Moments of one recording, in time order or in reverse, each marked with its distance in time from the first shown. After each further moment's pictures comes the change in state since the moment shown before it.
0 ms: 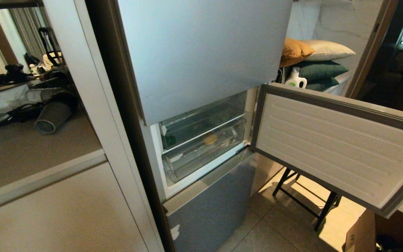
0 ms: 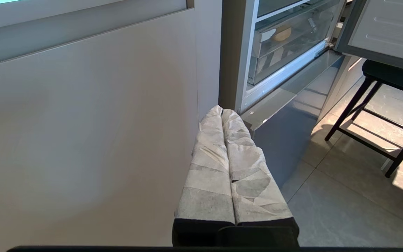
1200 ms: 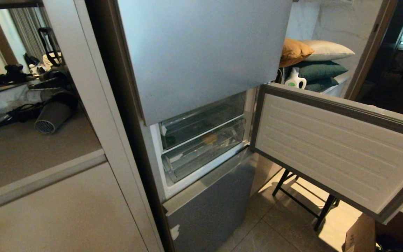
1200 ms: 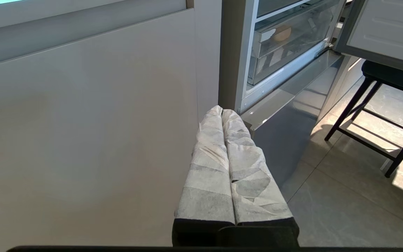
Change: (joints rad) left arm 0.000 0.000 0.000 0.000 0.000 0.000; right arm -0.006 -0.164 0.251 -0.006 0.049 0.000
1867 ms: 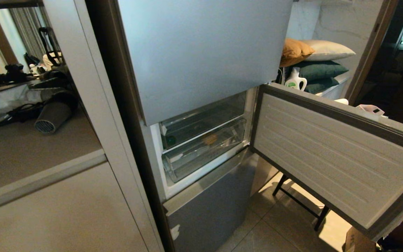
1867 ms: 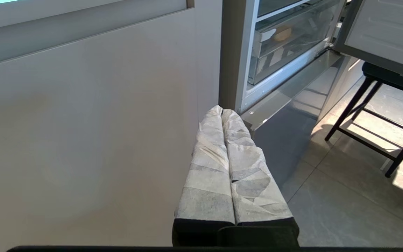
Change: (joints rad) left arm 0.000 0.000 0.000 0.000 0.000 0.000; right arm 0.002 -0.163 0.287 0.000 0.004 -0.013
